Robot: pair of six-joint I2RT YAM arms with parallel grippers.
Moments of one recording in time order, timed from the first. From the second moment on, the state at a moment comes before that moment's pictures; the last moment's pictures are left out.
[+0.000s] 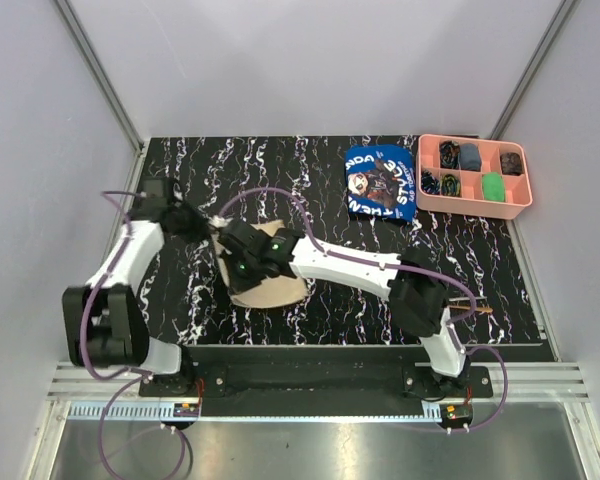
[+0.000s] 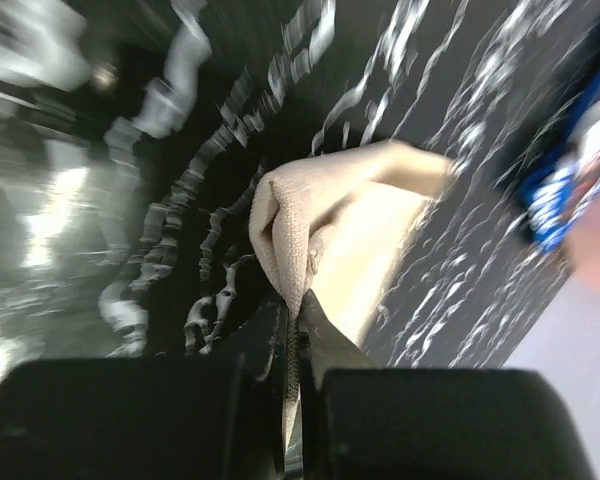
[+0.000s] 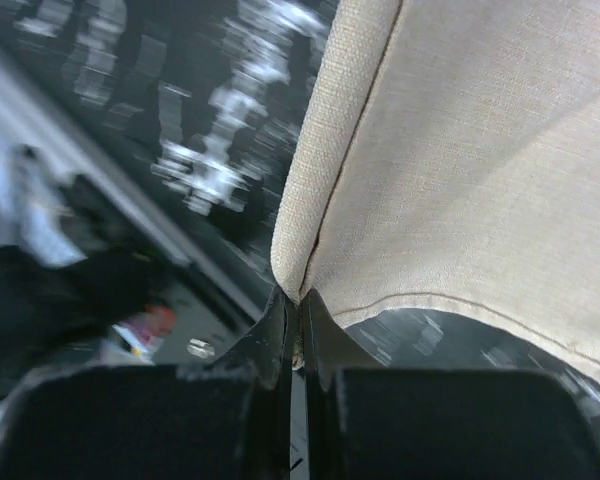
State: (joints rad) left arm -0.01 1.47 1.00 -0.51 0.30 -0.82; right arm 1.14 2.02 1.73 -0.63 -0.05 0.61
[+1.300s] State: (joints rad) left arm -0.49 1.83 1.38 -0.56 0.00 -0.72; right arm 0.85 1.67 0.55 0.49 -0.55 1.08
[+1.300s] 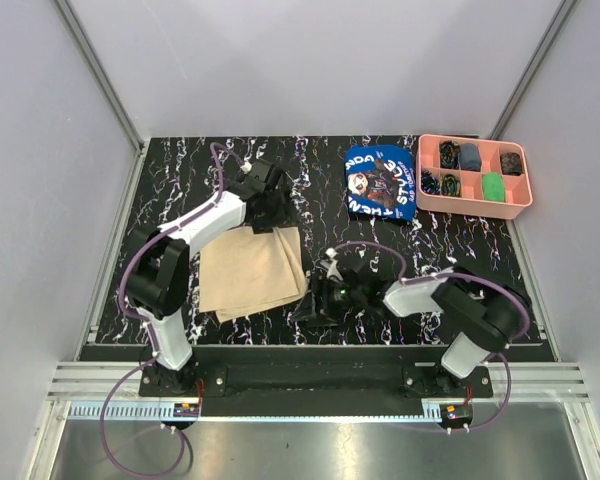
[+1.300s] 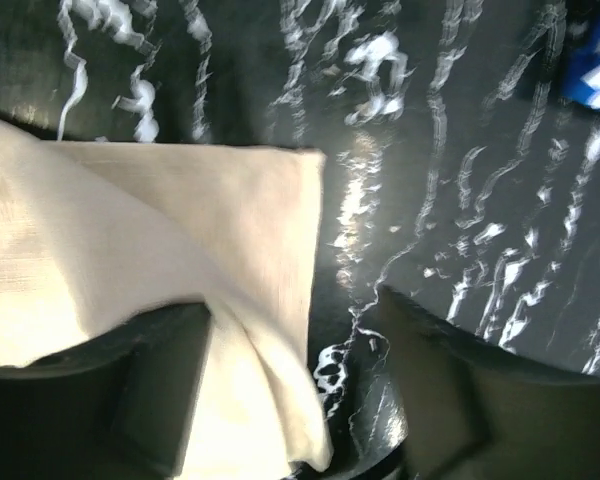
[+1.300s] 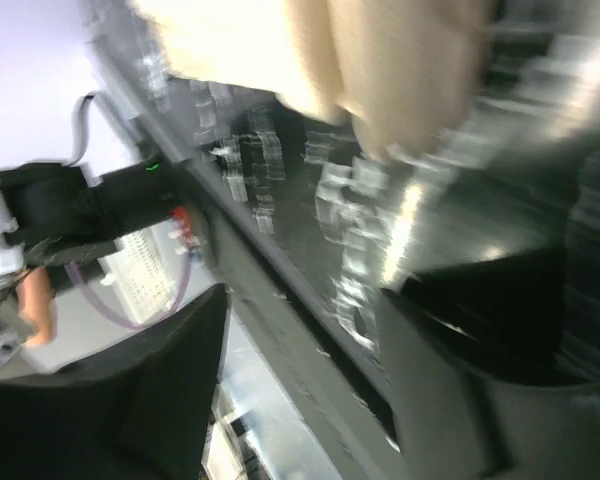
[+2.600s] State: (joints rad) left arm -0.55 1.87 1.45 -0.59 0.02 -0.69; right arm 0.55 1.84 0.90 0.09 -0.68 0.70
